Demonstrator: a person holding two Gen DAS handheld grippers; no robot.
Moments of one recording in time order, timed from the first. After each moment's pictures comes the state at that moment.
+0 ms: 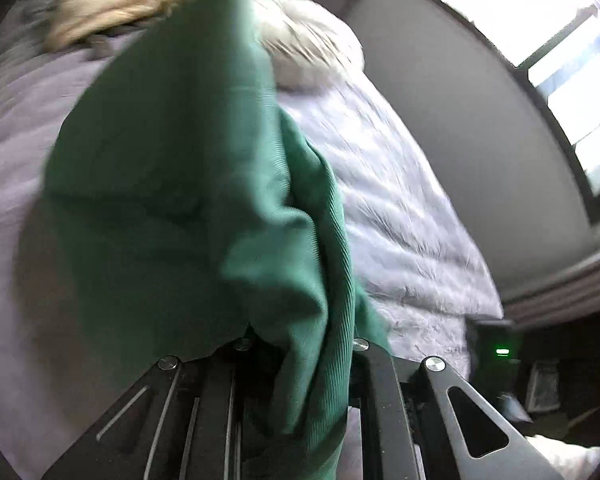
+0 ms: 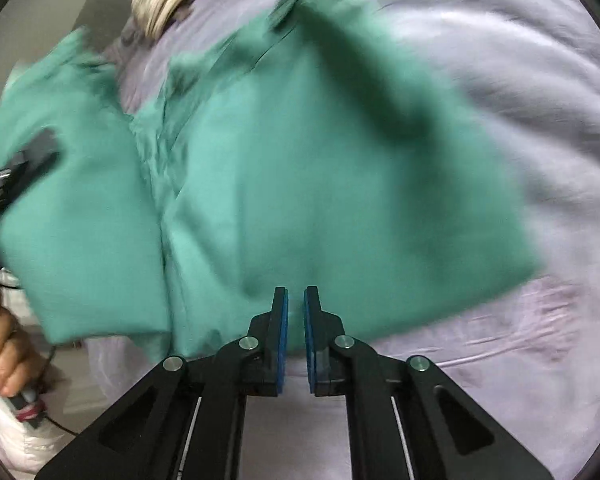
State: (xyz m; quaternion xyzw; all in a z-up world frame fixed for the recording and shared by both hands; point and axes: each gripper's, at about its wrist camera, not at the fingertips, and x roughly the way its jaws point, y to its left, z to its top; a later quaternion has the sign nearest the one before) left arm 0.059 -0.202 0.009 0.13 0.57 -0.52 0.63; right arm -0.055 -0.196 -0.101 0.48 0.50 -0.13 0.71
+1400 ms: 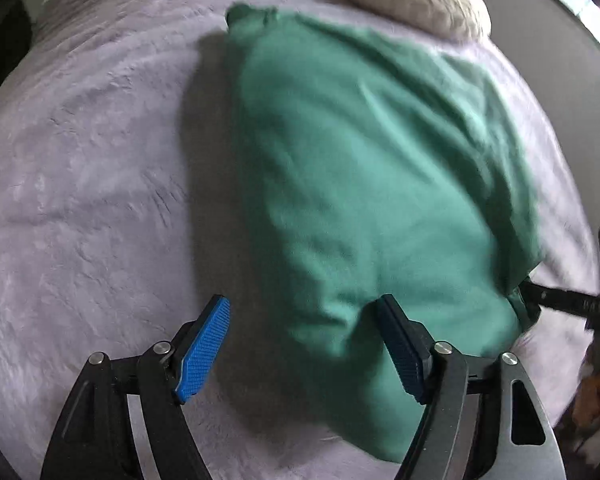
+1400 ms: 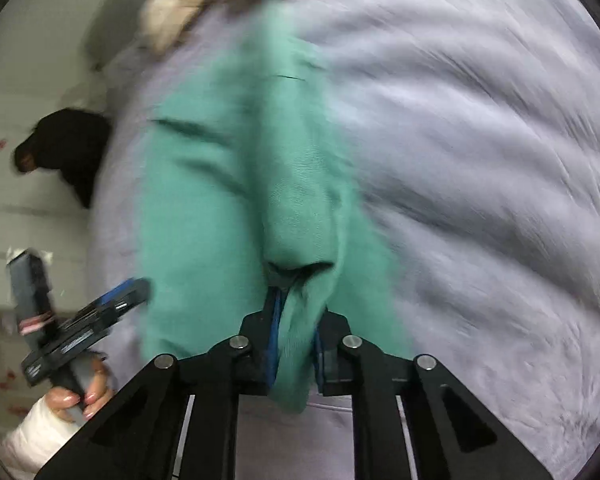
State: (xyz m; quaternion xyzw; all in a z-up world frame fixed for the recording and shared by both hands) left arm 0.067 -0.106 -0.066 0.19 0.60 -0.32 0.71; right arm -0.105 -0.295 -0.125 0.46 0.53 -0.13 0.70
